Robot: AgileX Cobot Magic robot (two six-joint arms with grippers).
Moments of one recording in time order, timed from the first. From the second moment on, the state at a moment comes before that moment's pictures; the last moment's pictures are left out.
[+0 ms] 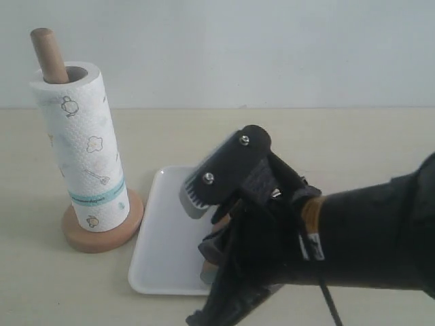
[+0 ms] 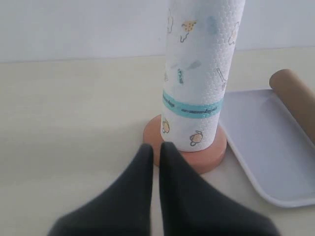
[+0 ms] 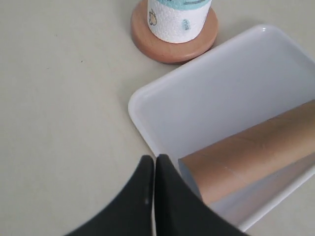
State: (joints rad) left arm -0.18 0.00 0.00 -0.03 0.33 -0.01; right arm 1.00 1.33 -0.69 -0.03 0.18 0.01
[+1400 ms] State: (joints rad) left arm -0.18 0.00 0.00 -0.03 0.33 -0.01; right arm 0.29 0.17 0.00 -0.03 0.08 0.36
